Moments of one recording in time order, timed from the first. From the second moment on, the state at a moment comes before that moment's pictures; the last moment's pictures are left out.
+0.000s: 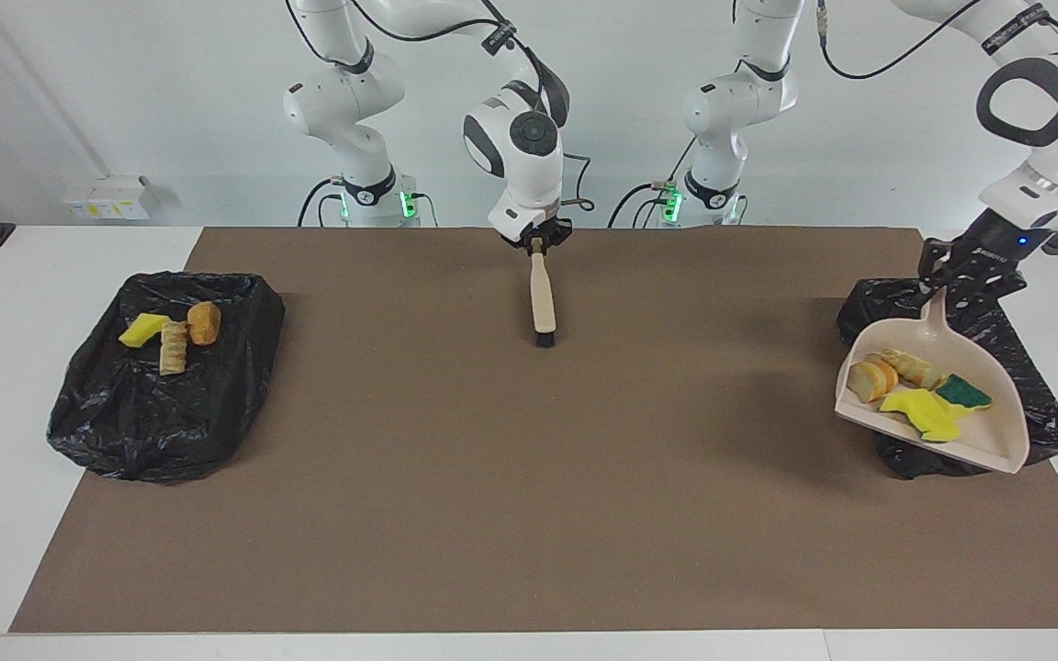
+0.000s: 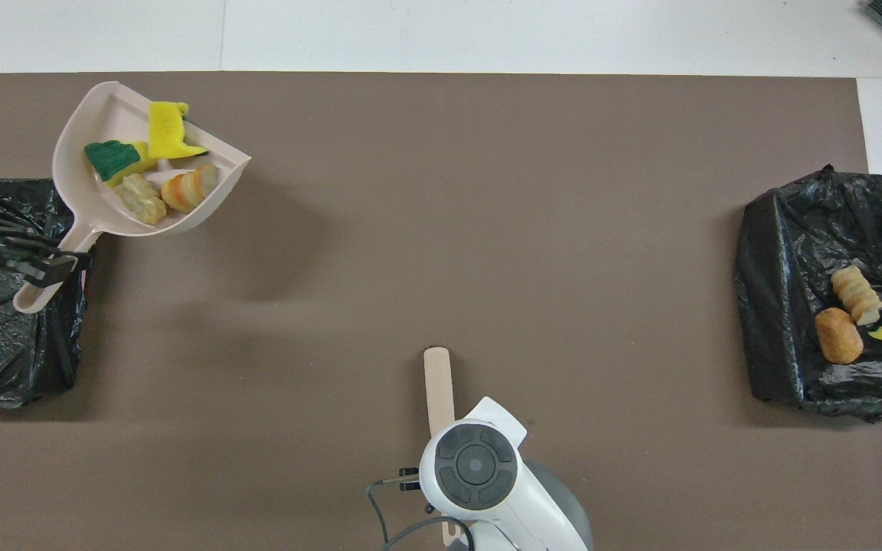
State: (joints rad) left arm 0.41 0.00 -0.04 -1.81 -0.26 1.84 0.88; right arm 0.62 0.01 0.20 -2.26 0.24 2.11 0.64
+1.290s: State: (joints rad) left arm 0.43 0.16 -0.08 -1.58 0.51 1.75 1.42; right arm 0.19 -0.02 0.17 -1.67 0.00 1.46 0.06
